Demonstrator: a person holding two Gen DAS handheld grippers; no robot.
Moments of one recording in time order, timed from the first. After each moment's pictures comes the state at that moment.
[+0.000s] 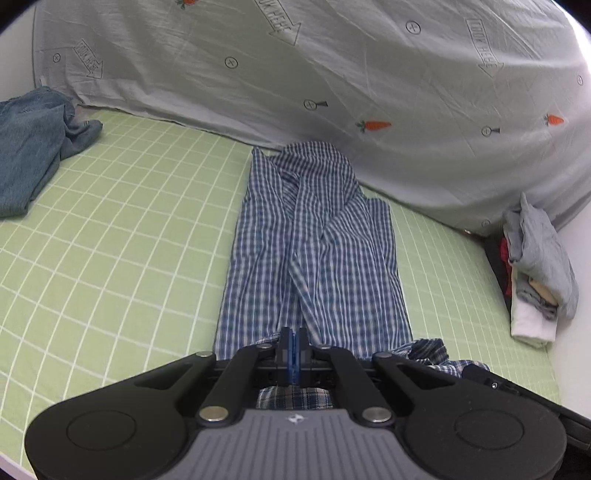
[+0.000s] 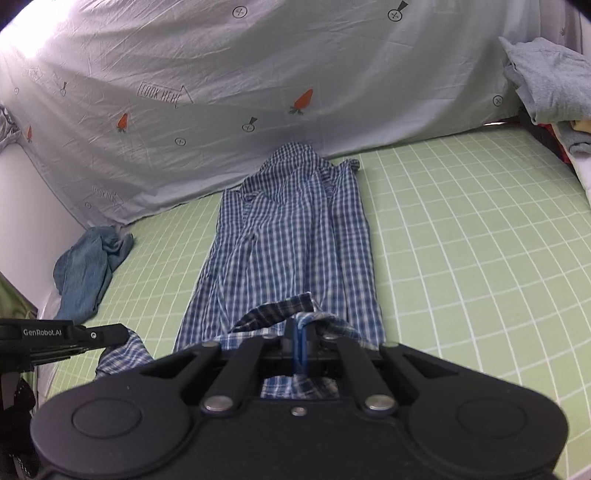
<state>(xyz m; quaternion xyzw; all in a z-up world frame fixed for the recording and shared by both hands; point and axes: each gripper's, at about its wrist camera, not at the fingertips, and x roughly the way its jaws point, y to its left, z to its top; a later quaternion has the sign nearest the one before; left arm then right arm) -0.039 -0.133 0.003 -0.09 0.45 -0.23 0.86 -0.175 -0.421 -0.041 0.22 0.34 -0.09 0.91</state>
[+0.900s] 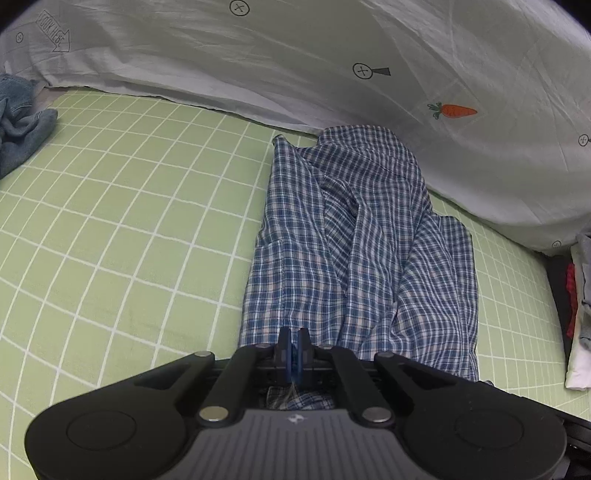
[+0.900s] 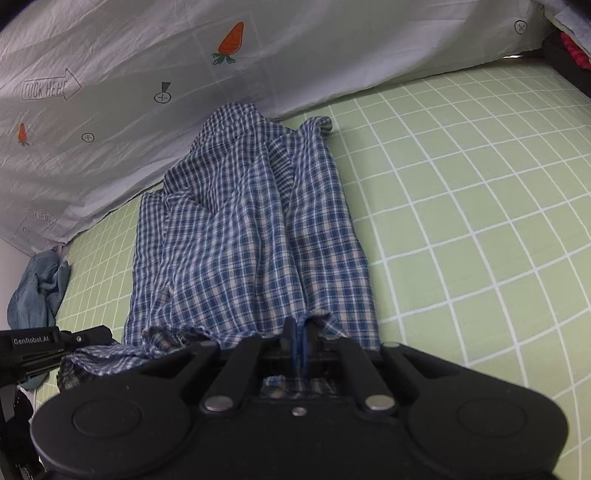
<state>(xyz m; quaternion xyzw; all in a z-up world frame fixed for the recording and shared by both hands) 0.136 -0.194 -0.074 -0.07 0.51 -0.19 0.84 -0.014 -0.500 -0.122 0.29 0.42 -0.12 0.85</state>
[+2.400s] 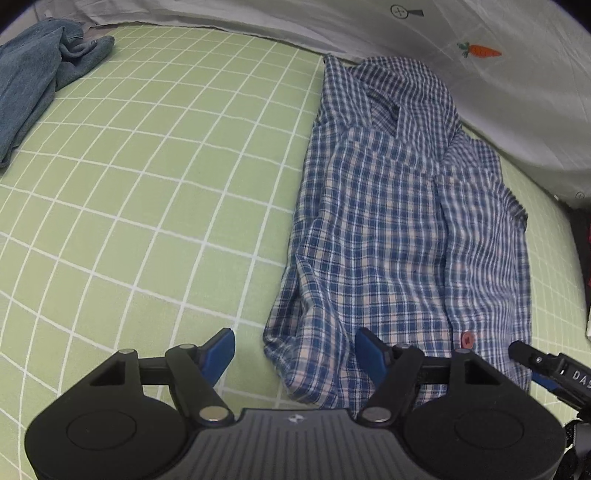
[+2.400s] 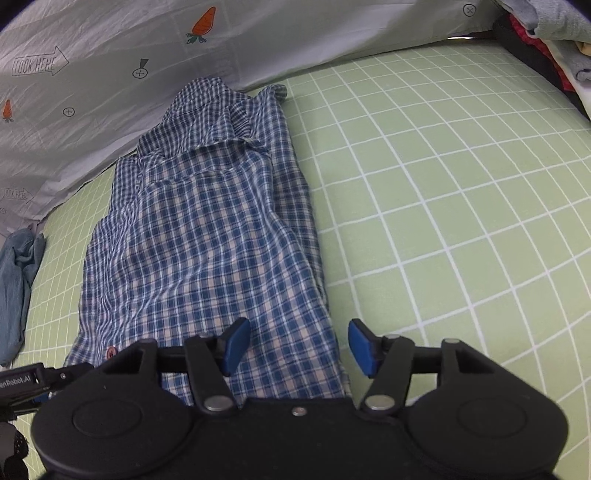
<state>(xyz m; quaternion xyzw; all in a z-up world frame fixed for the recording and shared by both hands) 0.053 -0.162 -0.099 -0.04 0.58 -0.14 0.80 -0.086 -0.479 -0.133 0.27 0.45 -0.16 0.84</state>
